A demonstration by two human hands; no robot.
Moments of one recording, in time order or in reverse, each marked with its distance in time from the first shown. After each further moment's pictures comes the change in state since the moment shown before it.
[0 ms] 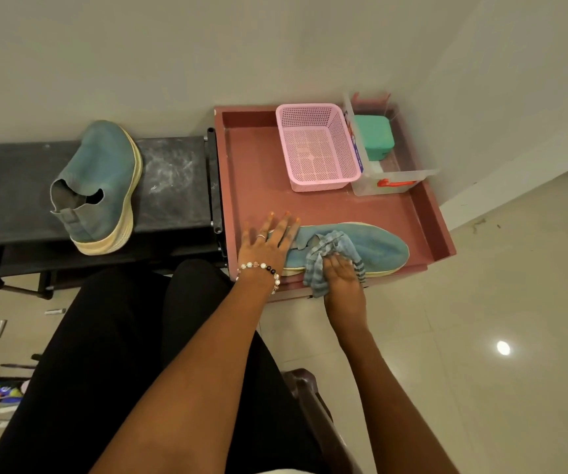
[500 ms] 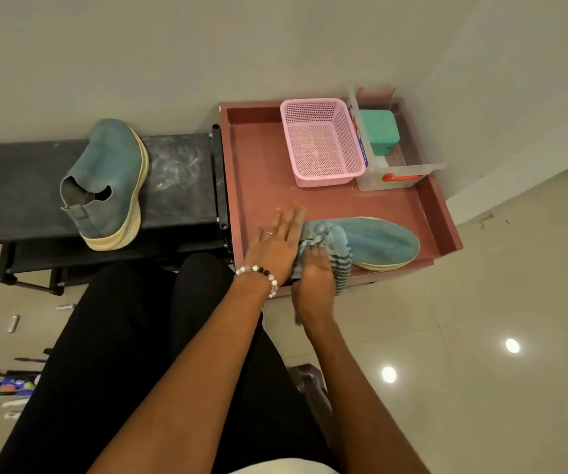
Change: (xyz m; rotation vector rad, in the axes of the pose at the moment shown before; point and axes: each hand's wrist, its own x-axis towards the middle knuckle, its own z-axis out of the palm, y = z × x) left_hand -0.013 0.003 -0.013 -0.251 0.071 0.053; right_hand 0.012 -0.064 0.020 0.226 0.006 0.228
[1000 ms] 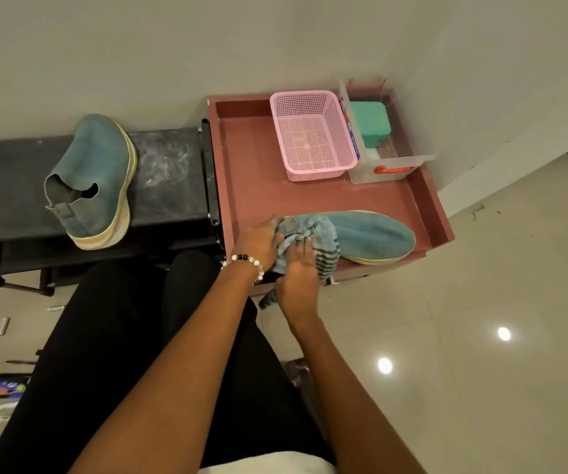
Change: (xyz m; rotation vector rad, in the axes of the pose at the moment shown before) left_hand 0.005 -0.010 -0.010 -0.345 0.018 -0.160; right_hand -0.004 -0.009 0.008 0.031 -0.031 -0.045
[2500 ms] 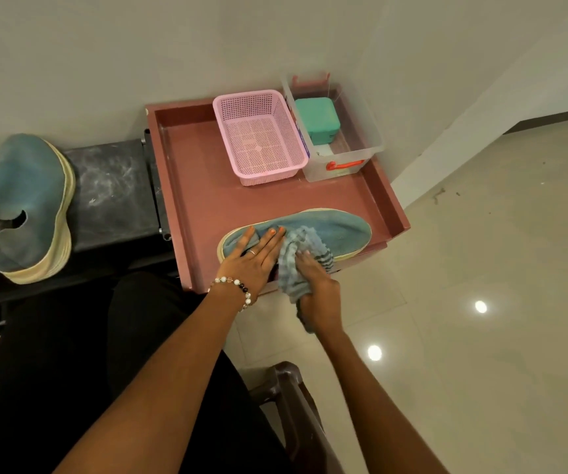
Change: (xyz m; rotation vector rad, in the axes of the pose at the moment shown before) left_hand -0.002 0.021 0.052 0.966 -0.090 0.493; right_hand -0.017 0.088 -0.056 0.167 0.140 -0.019
